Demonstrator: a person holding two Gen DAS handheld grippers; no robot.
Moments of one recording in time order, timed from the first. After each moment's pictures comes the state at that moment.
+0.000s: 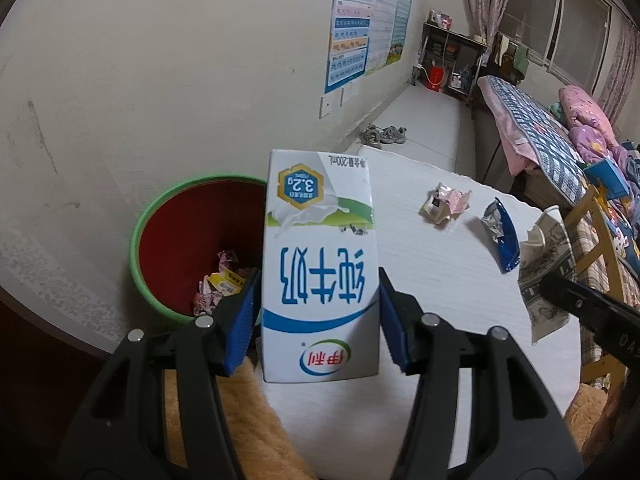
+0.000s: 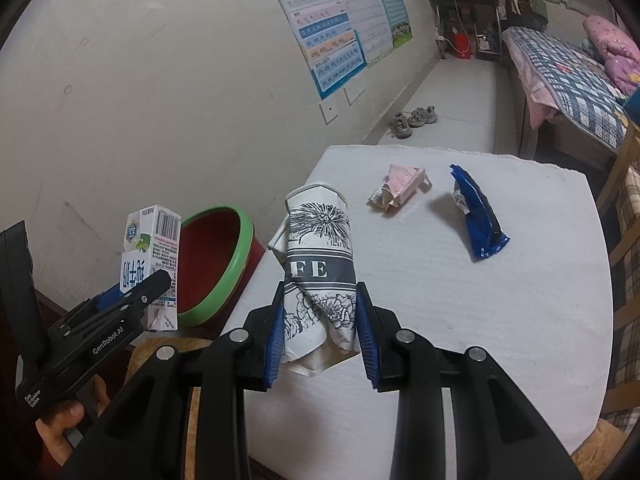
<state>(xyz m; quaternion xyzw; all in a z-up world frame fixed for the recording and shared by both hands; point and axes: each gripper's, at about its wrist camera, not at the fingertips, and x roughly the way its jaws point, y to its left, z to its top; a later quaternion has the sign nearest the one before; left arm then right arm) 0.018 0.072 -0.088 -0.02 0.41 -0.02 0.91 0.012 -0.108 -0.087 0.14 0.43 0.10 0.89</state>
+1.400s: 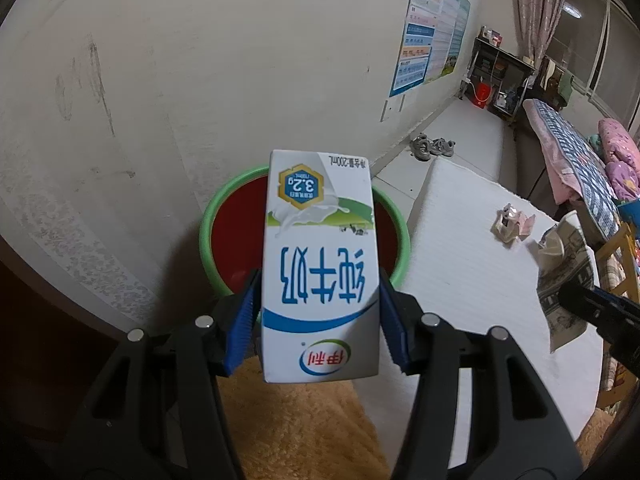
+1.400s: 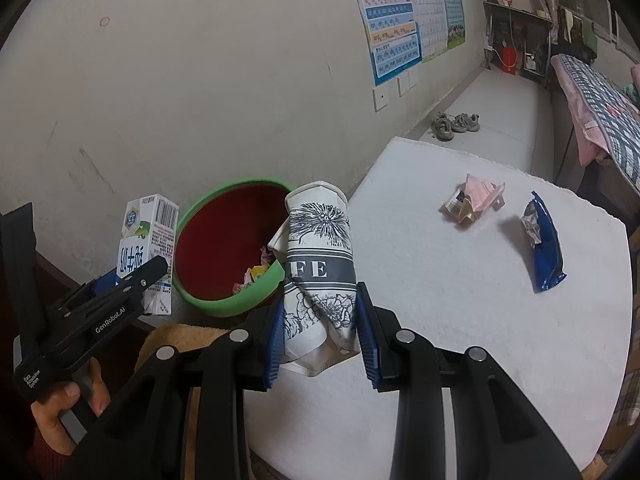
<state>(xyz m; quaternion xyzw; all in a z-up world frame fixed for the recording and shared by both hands) 0.022 0.161 -0.103 -0.06 0.42 0.06 0.91 0.048 -0.034 -0.101 0.06 0.45 0.16 0.88</state>
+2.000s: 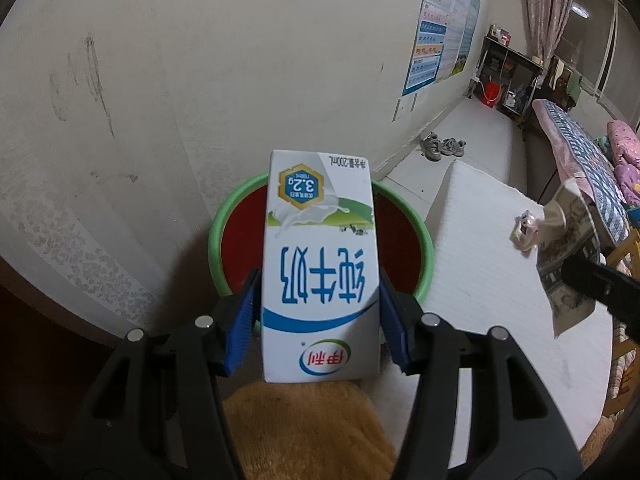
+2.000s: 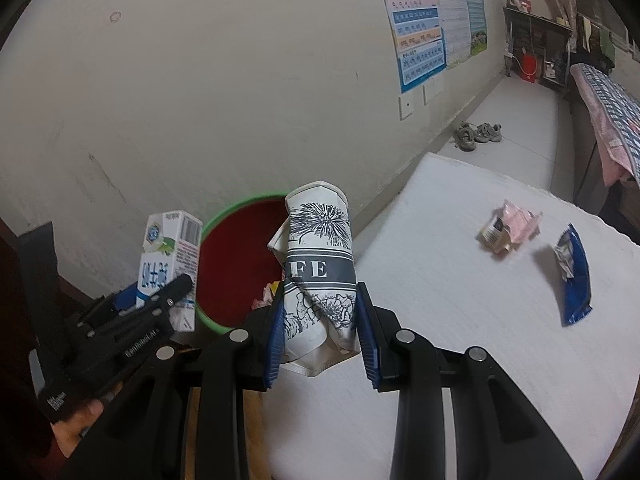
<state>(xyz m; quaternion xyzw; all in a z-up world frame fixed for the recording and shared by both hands) 0.046 0.178 -0.112 -0.06 0.42 0.07 0.90 0.077 0.002 -0.095 0.06 0.44 0.19 0.88</state>
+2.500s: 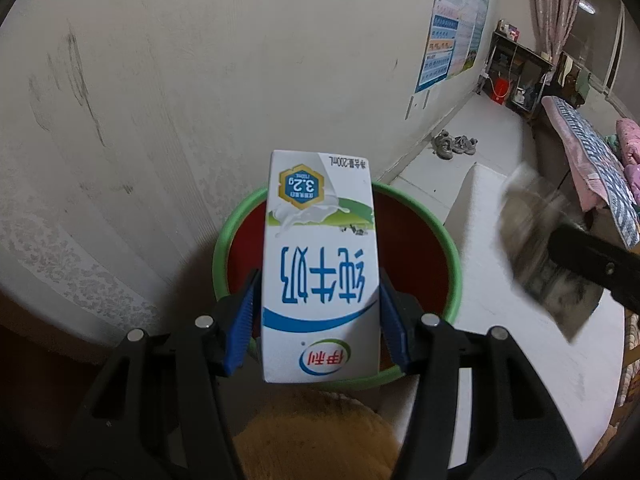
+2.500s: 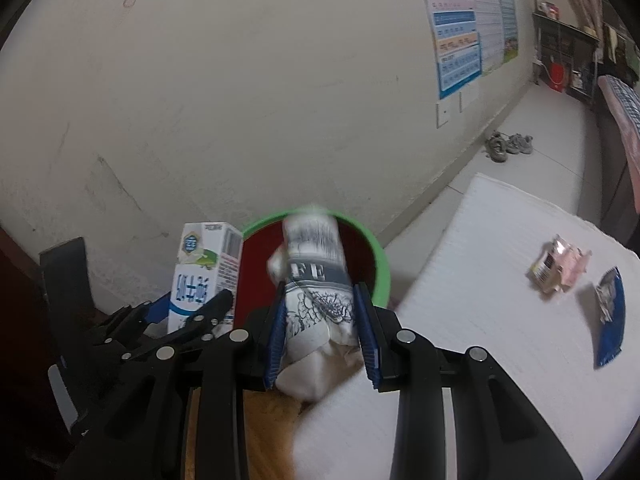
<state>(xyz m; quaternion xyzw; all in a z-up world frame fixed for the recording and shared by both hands) 0.076 0.198 -0.128 -0.05 0.43 0.08 0.90 0.115 0.052 -0.093 0.05 0.44 0.23 0.87</state>
